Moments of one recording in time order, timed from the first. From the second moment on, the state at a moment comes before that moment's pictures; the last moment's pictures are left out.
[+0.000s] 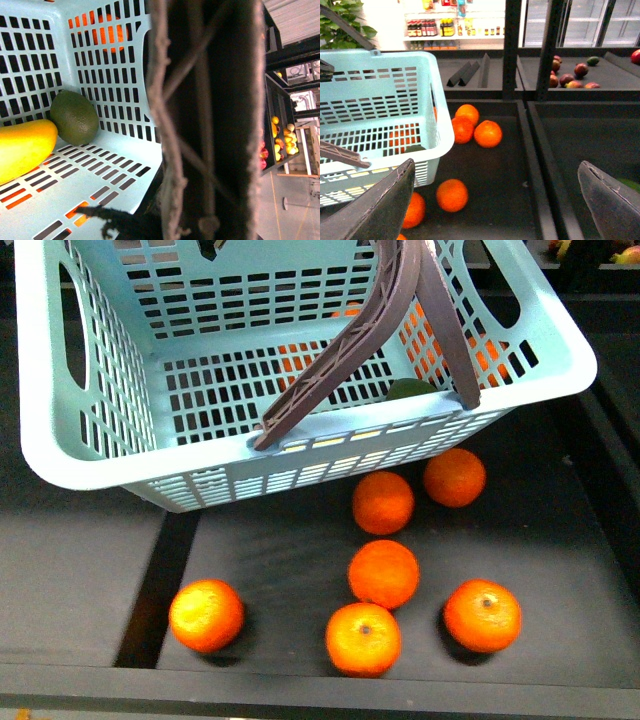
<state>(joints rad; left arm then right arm) -0.49 1.80 1.23 0.08 0.36 -0.76 0.00 0.00 0.02 0.00 0.00 0.00</state>
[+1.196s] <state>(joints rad) -0.41 2.01 1.38 0.09 -0.32 -1.40 0.00 0.00 0.02 0.00 0.00 0.00</state>
